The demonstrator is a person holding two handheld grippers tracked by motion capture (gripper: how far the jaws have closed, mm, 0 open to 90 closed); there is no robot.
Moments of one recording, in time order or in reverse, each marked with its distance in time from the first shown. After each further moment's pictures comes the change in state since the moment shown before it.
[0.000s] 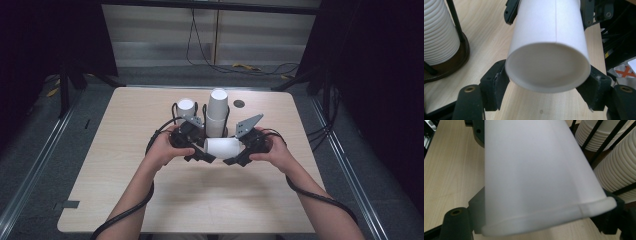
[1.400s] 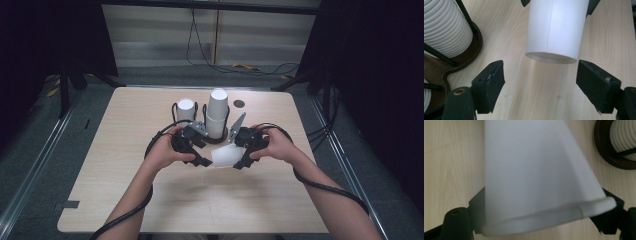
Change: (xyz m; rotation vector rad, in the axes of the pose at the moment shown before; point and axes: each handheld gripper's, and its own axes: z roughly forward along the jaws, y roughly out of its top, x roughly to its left) left arm -0.008 0.001 0.006 0.146 0.122 0.129; right arm -0.002 0.018 0.002 0.452 0.037 -0.008
